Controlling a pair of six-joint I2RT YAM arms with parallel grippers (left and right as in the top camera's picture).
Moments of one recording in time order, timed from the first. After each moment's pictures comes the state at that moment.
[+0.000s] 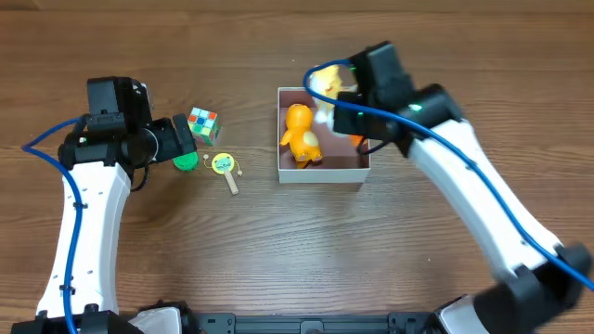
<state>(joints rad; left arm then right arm) 0.13 1.40 1.17 -0.87 0.09 -0.23 0.49 1.69 1.57 -0.95 0.01 0.54</state>
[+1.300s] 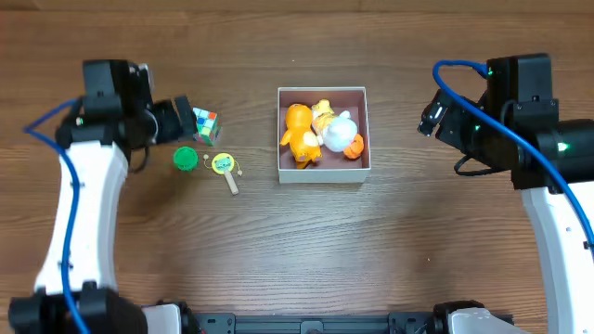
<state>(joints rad) 0.13 1.52 1.32 -0.87 0.17 -0.20 0.13 1.35 1.59 -1.27 0.00 0.54</state>
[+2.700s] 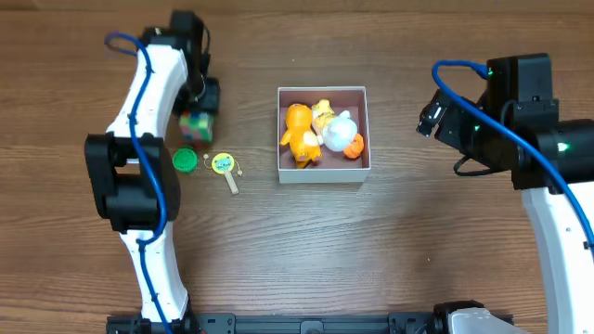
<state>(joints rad) -0.05 2.21 1.97 -1.22 -0.04 -0.06 0.13 1.35 1.59 -1.27 -0.01 0.54</state>
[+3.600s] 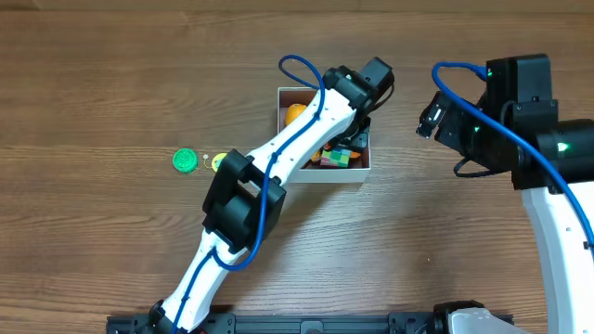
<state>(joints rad) -0.70 2.39 2.19 -1.25 -0.05 -0.53 0.13 1.35 1.59 -1.29 -0.01 0.54</state>
